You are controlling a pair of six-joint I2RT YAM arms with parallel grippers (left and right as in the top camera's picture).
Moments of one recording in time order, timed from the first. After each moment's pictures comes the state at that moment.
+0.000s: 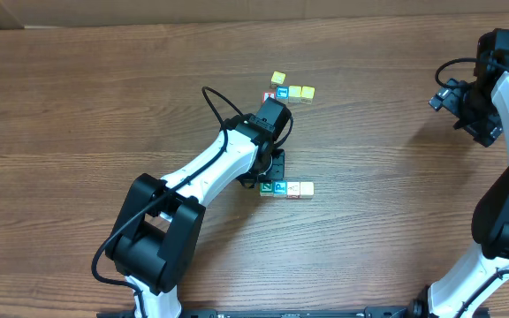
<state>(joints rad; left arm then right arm) -0.55 1.93 1.31 -0.81 0.06 -0.49 -0.23 1.99 1.69 -1.12 0.09 0.54</state>
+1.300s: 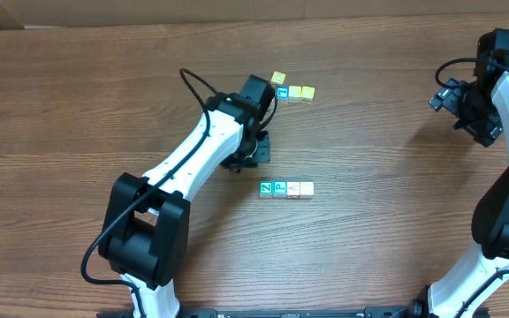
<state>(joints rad) -0.46 1.93 1.46 -1.03 0.01 -0.51 -0.23 1.99 1.69 -1.12 0.09 0.54</state>
